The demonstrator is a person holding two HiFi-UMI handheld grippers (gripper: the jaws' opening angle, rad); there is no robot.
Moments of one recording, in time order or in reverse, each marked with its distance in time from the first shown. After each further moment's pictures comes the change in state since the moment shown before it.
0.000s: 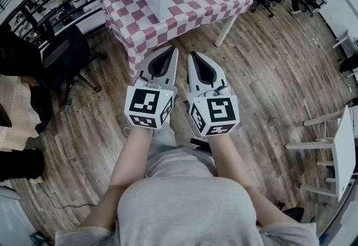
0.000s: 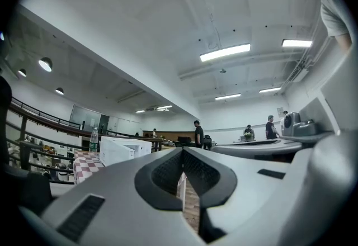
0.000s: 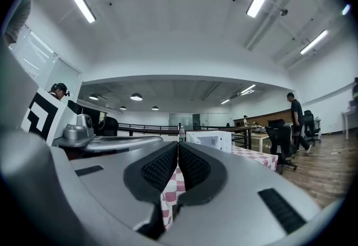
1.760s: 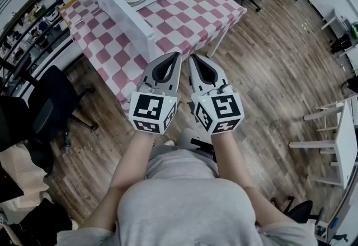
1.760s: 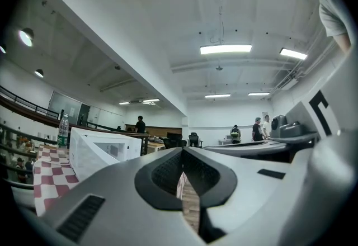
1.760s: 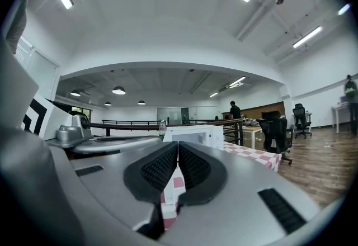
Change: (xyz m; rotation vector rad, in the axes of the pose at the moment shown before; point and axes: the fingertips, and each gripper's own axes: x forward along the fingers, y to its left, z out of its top) left arm 0.232 0.125 -0.028 -0.037 0.043 -0.196; right arm 0.237 -0.129 -0.032 0.047 0.073 -0.122
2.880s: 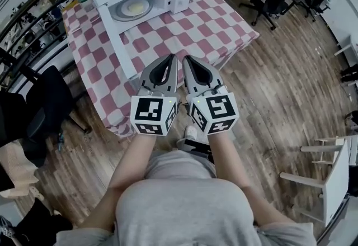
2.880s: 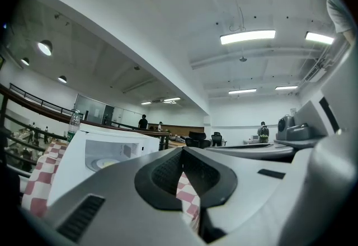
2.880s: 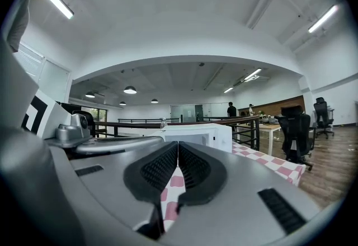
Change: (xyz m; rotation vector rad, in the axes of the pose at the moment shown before) left arm 0.154 0.072 -0.013 -0.039 0.010 0.248; right arm 0.138 -0.106 -0.002 -0.005 0.027 0.179
